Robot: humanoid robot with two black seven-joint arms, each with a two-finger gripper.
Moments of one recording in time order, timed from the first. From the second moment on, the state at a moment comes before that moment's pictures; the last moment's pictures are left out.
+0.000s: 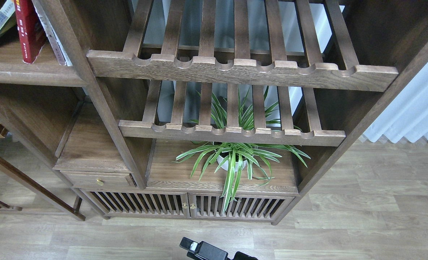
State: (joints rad) left arm -0.77 0.82 -1.62 -1.14 0.55 -0.49 0.38; right arm -0.18 0.01 0.80 1.12 0.01 0.58 -0.37
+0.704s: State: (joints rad) left arm -1.17 0.66 -1.26 -0.84 0.60 -0.49 0.40; right arm -0.19 0.01 0.80 1.12 0.01 0.58 -0.37
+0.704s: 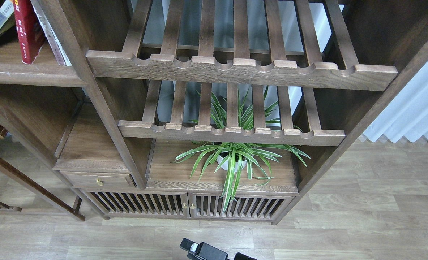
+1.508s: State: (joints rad) left arm -0.96 0.78 -1.31 -0.94 0.28 -0.49 0.38; right arm -0.19 0.02 0.81 1.12 0.02 0.58 -0.34
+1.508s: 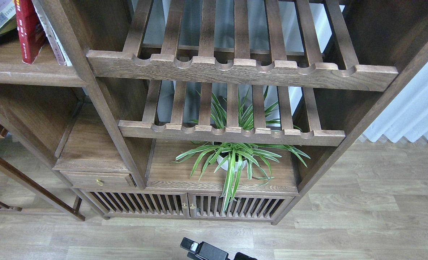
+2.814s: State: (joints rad) left arm 0.15 0.43 -1.58 -1.36 -0.02 -0.49 0.38; right arm -0.17 0.01 0.89 1.15 0.05 0.58 -0.17
